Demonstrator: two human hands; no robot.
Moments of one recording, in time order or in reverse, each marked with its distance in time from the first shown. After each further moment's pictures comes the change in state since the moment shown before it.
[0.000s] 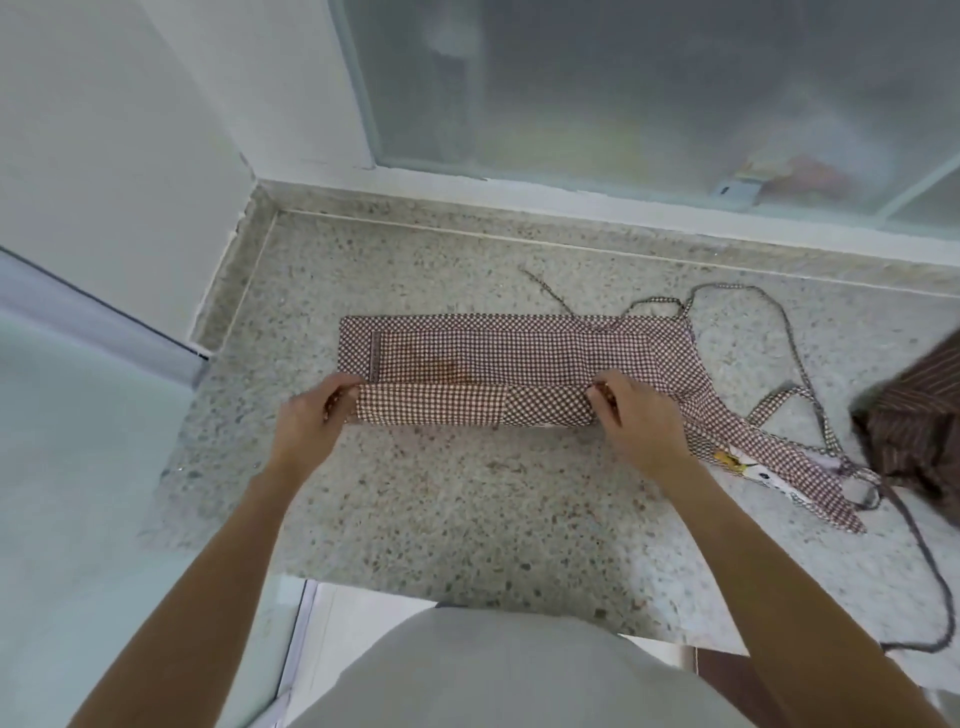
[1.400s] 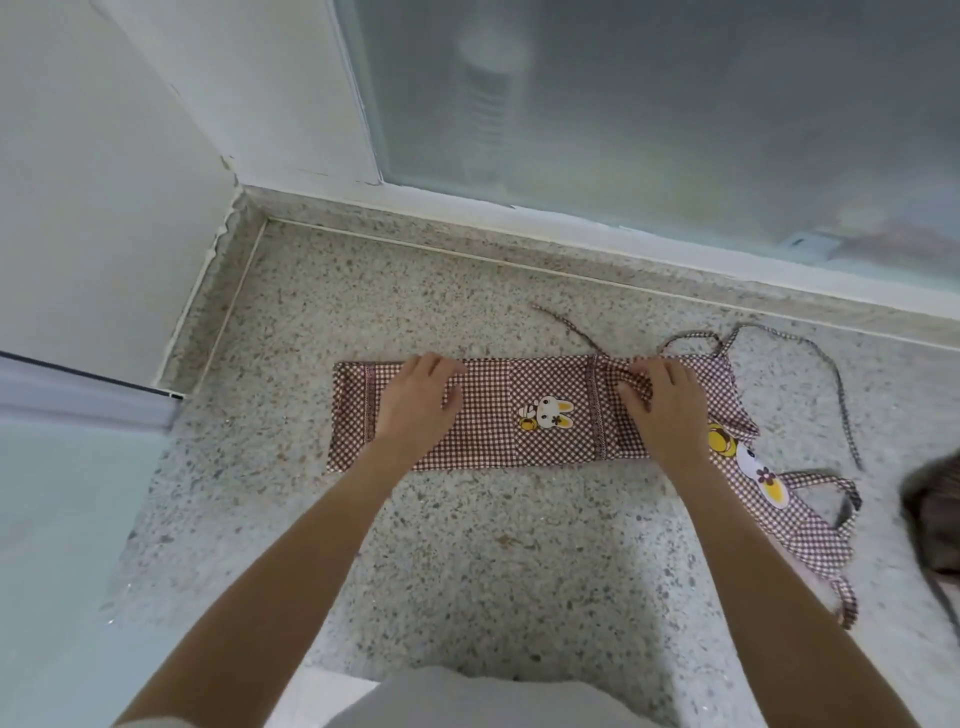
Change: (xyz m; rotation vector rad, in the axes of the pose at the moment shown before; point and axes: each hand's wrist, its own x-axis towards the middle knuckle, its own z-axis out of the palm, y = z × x) left_hand 0.116 0.048 0.084 0.149 -0.187 0.052; right_hand 0.108 0.033 0.036 0.003 0.024 0.188
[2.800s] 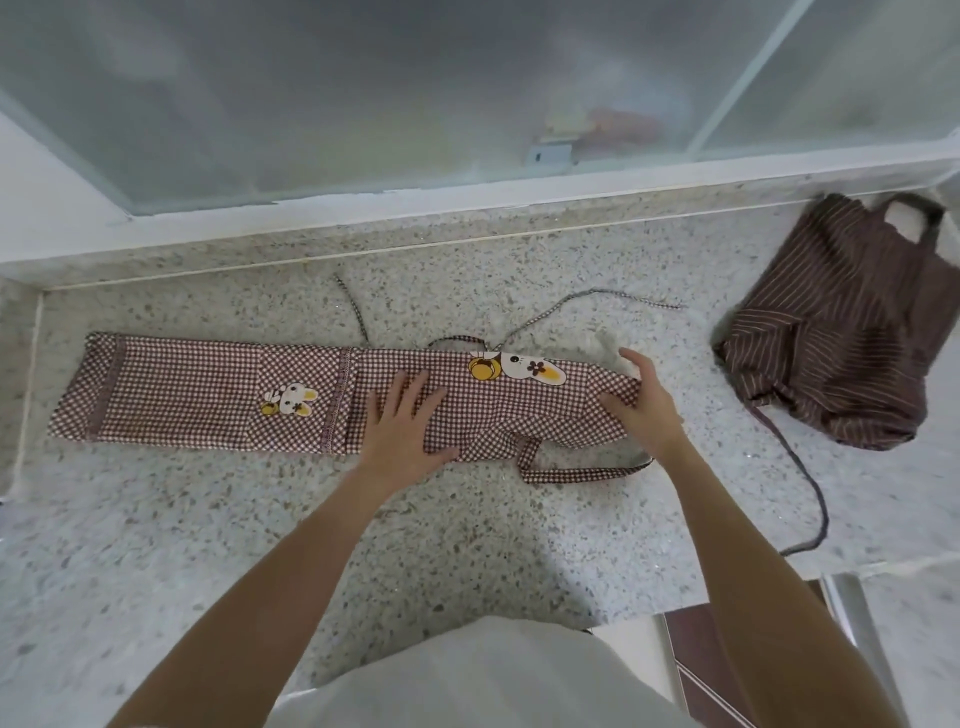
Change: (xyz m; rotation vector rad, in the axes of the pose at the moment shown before) left_hand -0.031 0.110 0.105 0.328 -0.454 0.293; right_hand -0.127 0.138 -0.068 0.537 -0.120 0.547
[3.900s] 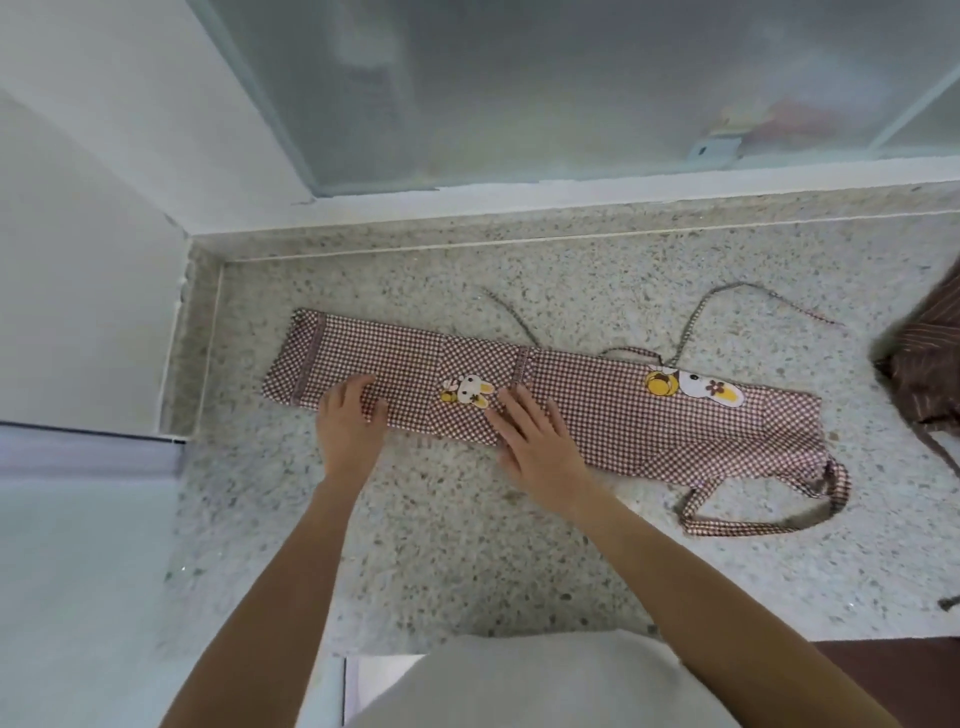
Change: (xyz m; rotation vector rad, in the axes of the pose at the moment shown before) left_hand -0.088 -0.172 -0.017 -0.374 0.534 -0.516; right_hand -0.060 -0.102 0.234 -0.735 -0.217 -0.674
